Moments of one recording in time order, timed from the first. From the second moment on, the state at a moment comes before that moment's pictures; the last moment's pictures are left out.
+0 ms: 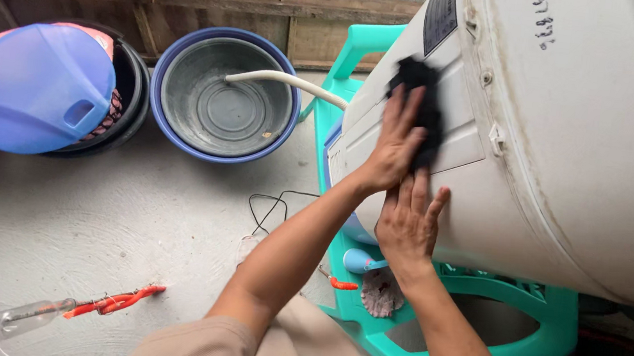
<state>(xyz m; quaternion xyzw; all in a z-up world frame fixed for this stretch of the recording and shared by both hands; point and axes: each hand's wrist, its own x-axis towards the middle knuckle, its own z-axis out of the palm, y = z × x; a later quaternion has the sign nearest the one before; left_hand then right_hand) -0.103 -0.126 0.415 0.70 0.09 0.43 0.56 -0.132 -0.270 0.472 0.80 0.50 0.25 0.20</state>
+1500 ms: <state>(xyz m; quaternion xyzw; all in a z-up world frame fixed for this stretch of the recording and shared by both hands) -0.158 -0.065 0.349 0.21 0.02 0.18 0.96 -0.106 -0.167 0.472 0.84 0.45 0.25 0.14</state>
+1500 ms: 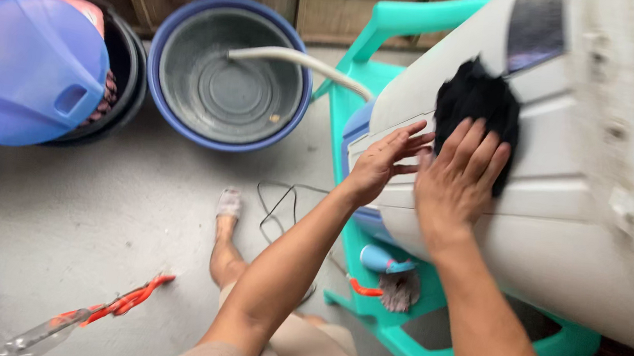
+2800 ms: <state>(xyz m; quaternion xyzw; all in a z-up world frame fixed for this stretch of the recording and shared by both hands) -0.158 0.108 -0.027 0.42 0.40 -0.01 0.82 0.001 0.055 0.097 0.65 0.47 -0.21 0.56</state>
